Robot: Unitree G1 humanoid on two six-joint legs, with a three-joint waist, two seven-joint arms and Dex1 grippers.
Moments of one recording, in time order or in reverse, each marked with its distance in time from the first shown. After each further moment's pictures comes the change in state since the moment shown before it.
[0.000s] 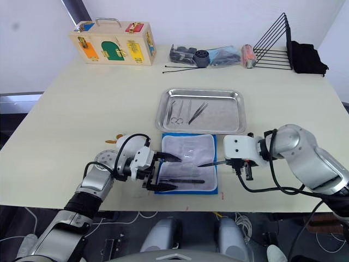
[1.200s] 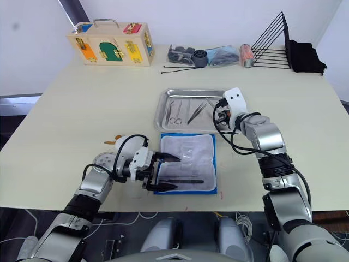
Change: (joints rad) left arm 0.032 0.000 0.023 -0.017 -0.002 0.008 0.026; right arm -0.236 0.730 -0.302 0.700 0.029 0.241 -0.821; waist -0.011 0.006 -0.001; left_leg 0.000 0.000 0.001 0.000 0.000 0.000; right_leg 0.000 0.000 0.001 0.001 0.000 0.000
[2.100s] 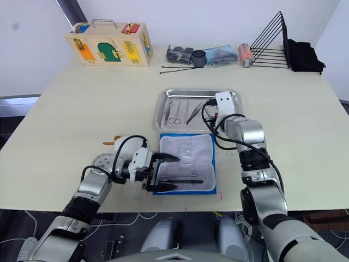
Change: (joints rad) left arm 0.028 0.005 0.002 -0.040 0.000 0.014 0.031; right arm -0.090 0.232 -0.127 0.077 0.040 0.164 -0.212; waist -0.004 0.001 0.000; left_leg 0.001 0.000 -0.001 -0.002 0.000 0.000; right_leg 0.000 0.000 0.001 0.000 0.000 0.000
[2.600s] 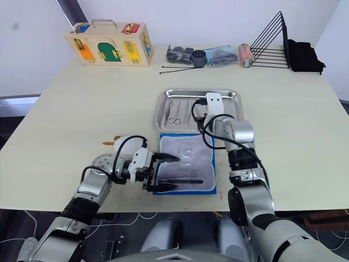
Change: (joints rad) left arm 0.000 0.000 0.000 -0.007 0.000 0.004 0.008; right arm -0.021 0.093 -0.042 0.026 0.027 -0.020 -0.085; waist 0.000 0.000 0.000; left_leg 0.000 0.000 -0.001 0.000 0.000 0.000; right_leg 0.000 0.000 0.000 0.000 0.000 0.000
